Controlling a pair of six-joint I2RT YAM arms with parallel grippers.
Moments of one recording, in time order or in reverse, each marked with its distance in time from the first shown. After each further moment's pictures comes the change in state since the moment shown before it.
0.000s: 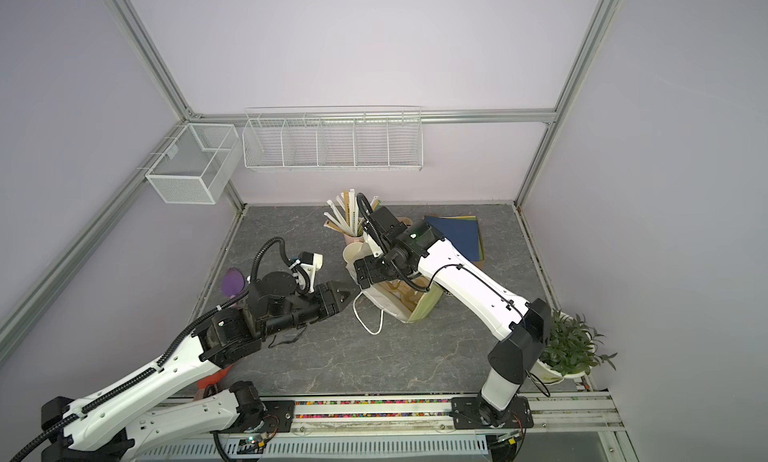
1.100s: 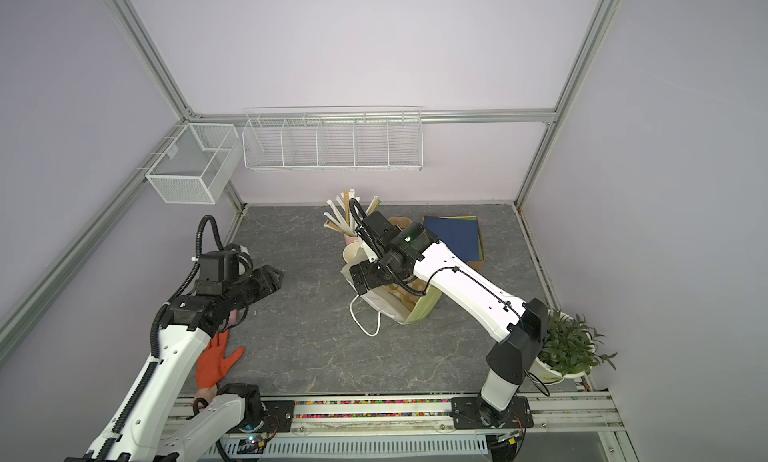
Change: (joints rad) left arm 0.808 0.006 0.002 -0.391 0.053 0.543; right arm 0.038 0.008 0.008 -0.023 0.014 0.000
